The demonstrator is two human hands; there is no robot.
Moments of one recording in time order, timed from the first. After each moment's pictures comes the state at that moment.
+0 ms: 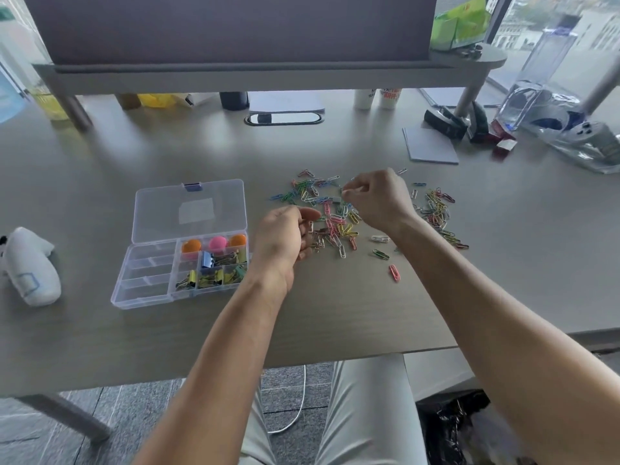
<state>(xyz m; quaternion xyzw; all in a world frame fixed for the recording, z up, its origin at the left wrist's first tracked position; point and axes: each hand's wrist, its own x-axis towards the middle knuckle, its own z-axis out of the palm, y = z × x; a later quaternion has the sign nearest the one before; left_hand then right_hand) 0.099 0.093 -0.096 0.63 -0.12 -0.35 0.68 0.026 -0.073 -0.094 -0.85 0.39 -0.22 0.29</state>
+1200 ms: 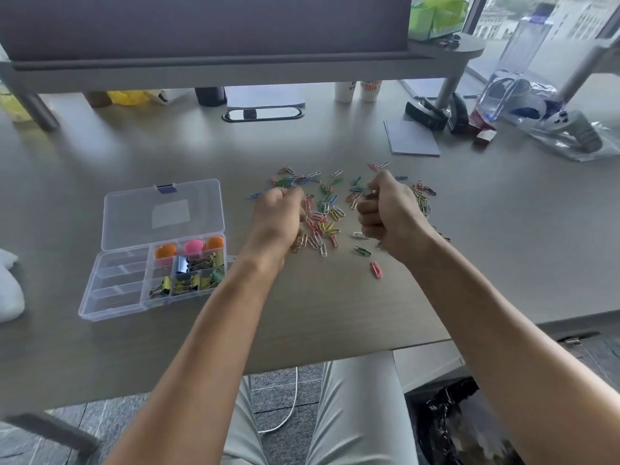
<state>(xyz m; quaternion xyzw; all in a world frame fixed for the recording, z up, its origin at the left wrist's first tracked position) 0.107 0.058 -0.095 0.72 -0.21 -0.29 0.60 -0.017 -0.062 -0.084 -0.52 0.40 -0.26 0.71</state>
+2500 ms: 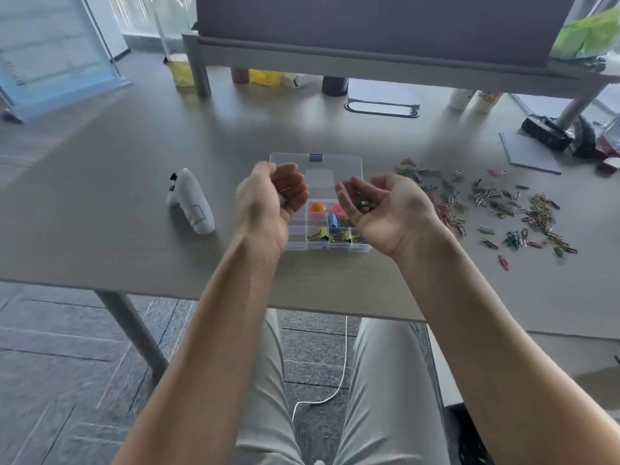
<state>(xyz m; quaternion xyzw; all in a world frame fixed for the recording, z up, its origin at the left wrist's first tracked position) 0.203 0.257 -0.076 0.49 0.01 -0.26 0.83 0.099 0.140 -0.053 -0.25 0.32 -0.20 0.89</state>
